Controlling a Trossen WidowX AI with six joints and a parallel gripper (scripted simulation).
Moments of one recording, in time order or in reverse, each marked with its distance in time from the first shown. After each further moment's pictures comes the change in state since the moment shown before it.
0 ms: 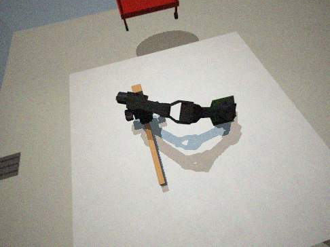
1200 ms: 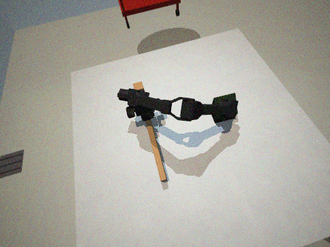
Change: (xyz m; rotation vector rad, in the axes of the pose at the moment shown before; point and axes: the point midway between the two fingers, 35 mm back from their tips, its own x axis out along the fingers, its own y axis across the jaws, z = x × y) arm -0.001 0.000 -0.004 0.000 0.002 0.000
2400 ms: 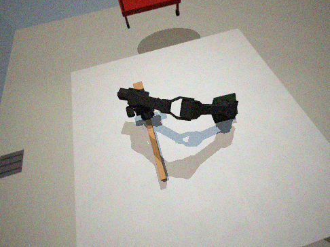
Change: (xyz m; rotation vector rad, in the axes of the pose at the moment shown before) arm 0.000 0.000 -0.004 0.000 0.000 0.000
